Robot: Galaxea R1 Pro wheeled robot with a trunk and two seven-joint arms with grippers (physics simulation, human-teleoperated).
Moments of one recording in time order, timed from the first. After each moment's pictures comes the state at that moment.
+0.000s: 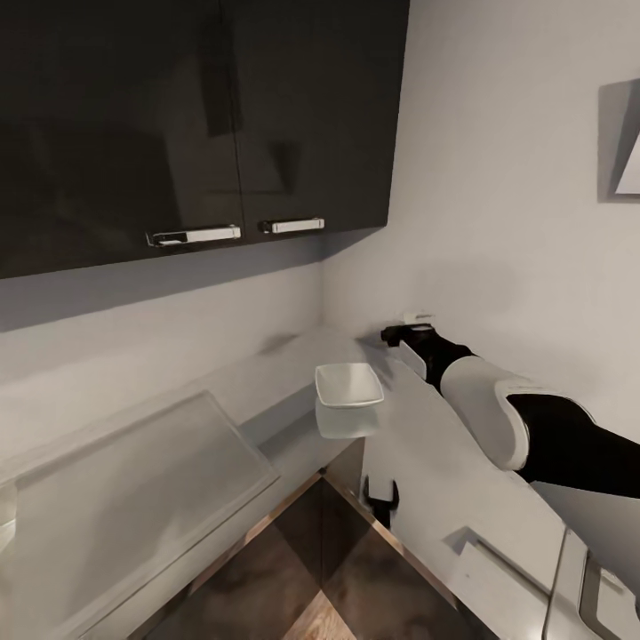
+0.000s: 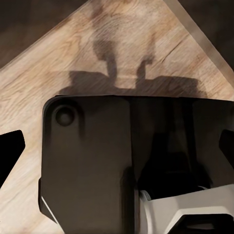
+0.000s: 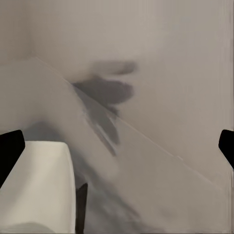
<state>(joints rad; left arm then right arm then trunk) 0.43 -0.01 0.03 -0.68 0.07 -0.31 -0.22 -1.44 0.09 -0.06 -0.02 0.15 0.14 -0.22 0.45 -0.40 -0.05</state>
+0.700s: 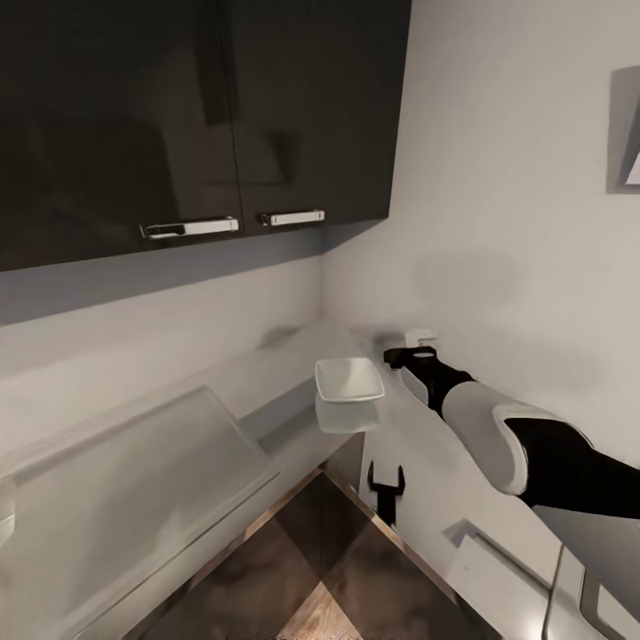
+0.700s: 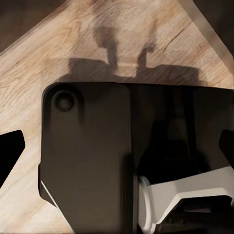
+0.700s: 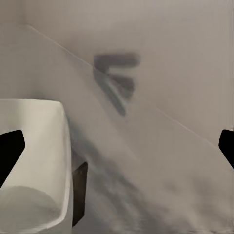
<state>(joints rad) 0.43 -0.01 0.03 -0.66 0.08 -0.31 -0.22 -1.35 0.07 -0.06 -0.02 0.15 0.08 -0.21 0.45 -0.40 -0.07</state>
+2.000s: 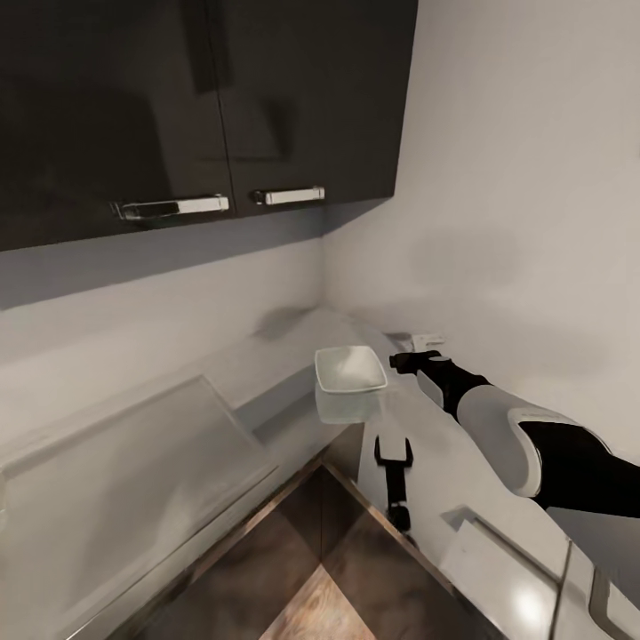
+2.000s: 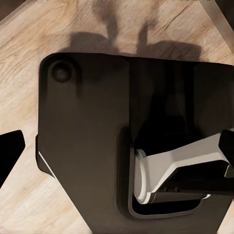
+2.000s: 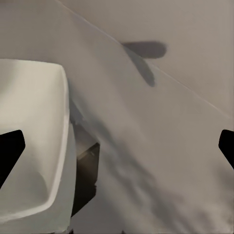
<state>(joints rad) 0.43 -0.02 0.03 -0.63 0.08 -0.30 -0.22 -1.33 0.01 -0.06 -0.02 0.15 0.08 -0.06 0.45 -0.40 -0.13</state>
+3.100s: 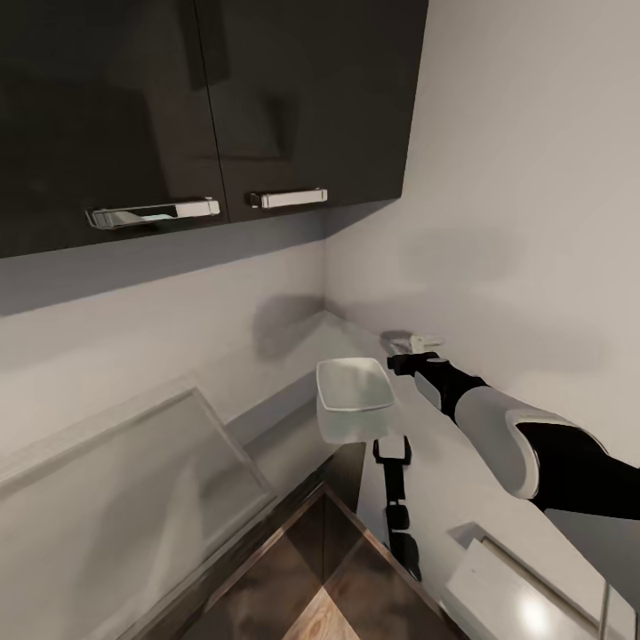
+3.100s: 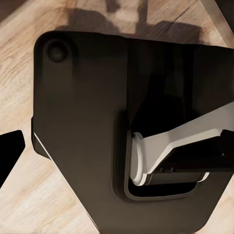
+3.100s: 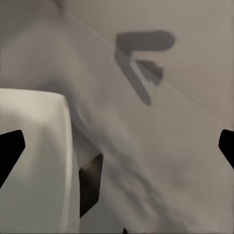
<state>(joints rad) 0.43 -0.02 0.03 -0.58 0.08 -0.30 -0.22 -1.33 0.02 -0.06 -0.02 0.15 0.08 -0.06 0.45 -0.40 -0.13</state>
